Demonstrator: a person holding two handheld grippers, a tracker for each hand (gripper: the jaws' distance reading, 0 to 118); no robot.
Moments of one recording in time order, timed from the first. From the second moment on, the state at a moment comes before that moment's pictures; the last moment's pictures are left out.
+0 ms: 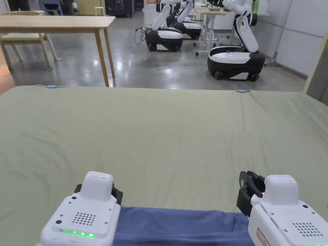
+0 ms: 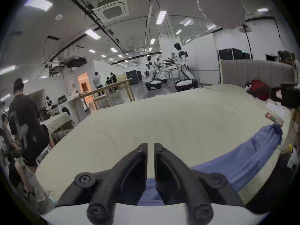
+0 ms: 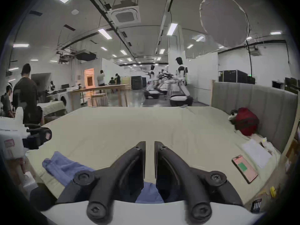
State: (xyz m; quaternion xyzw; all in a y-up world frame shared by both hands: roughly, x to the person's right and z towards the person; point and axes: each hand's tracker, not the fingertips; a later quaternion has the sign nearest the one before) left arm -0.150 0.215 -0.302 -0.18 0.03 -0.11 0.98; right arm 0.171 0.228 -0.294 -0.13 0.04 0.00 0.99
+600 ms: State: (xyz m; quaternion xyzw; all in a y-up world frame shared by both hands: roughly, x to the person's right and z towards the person) left arm -0.384 0.131 -0.257 -0.36 -0.03 0.38 0.85; right arm 0.148 0.223 -0.278 -0.15 0.06 -0.03 0.99
